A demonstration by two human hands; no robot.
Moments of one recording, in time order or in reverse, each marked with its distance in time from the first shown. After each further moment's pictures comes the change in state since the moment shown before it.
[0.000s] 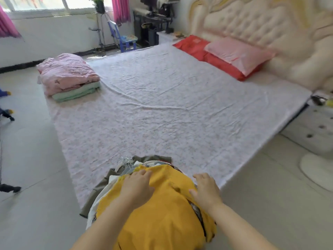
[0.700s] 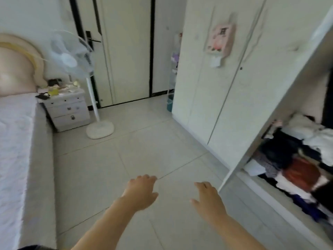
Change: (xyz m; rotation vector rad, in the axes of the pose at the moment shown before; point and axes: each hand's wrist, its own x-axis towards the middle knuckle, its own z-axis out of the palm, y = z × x) left_hand -0.327 0.451 0.148 0.506 -0.271 1.486; right_hand -0.615 0.183 0.025 0.255 0.560 1.336
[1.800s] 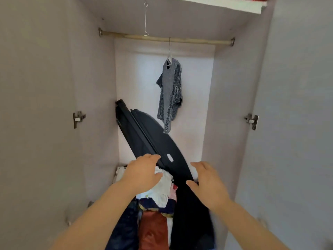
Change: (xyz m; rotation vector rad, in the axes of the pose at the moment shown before) left_hand 0.410 0.767 -0.197 -0.041 0.323 1.125; right_hand 0.061 0.596 -0.418 -0.110 0.843 0.678
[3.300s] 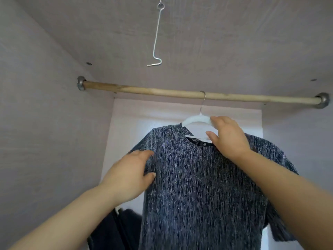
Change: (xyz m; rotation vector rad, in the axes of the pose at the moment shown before) left_hand 0.471 -0.179 -0.117 0.068 0.550 0.027; right_hand 0.646 0.031 -0.064 -0.238 0.650 -0.282
